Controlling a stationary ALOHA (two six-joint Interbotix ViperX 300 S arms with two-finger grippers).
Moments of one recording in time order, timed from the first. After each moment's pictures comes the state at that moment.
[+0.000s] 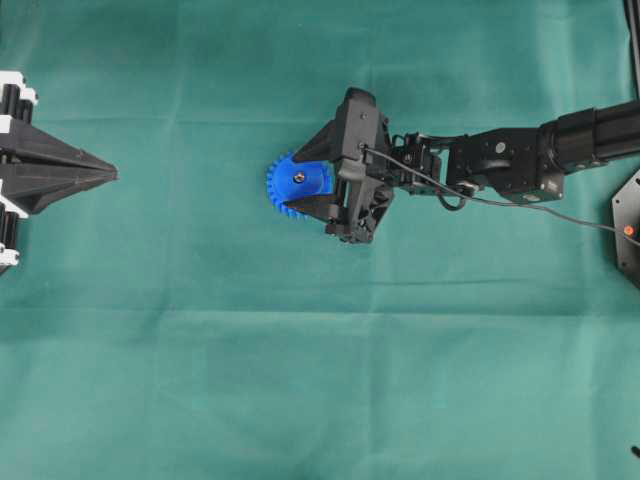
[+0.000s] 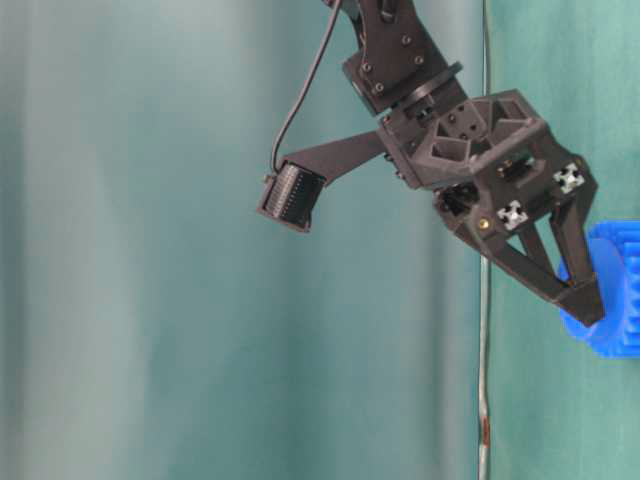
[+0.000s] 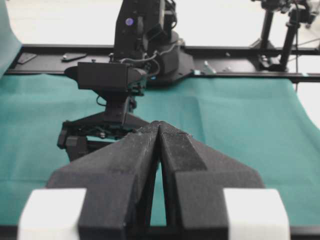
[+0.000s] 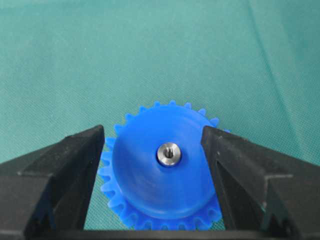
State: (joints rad) left arm -0.01 -0.96 1.17 0.01 -0.21 -0.02; right arm -0.10 0.26 0.63 0.07 -0.35 -0.01
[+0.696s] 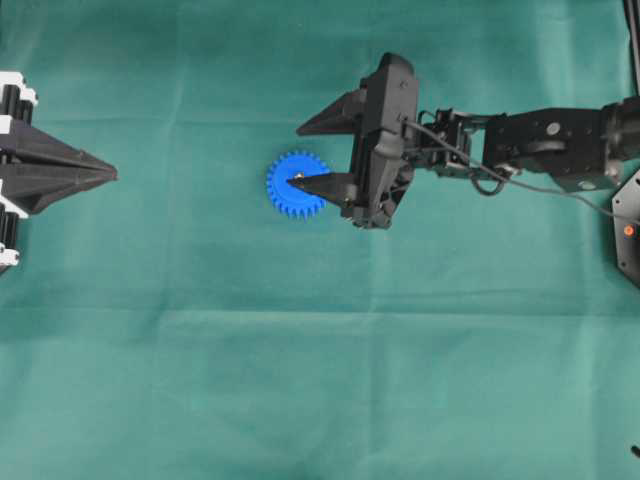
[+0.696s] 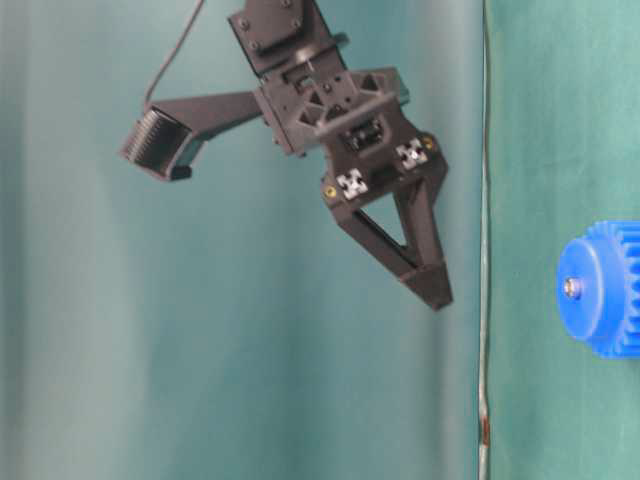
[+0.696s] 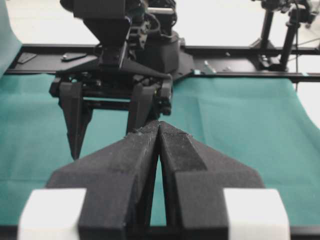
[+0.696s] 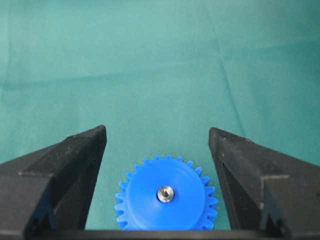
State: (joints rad) left arm -0.01 -0.96 1.17 0.01 -0.21 -0.02; right arm -0.11 0.04 0.68 0.07 -0.31 -0.01
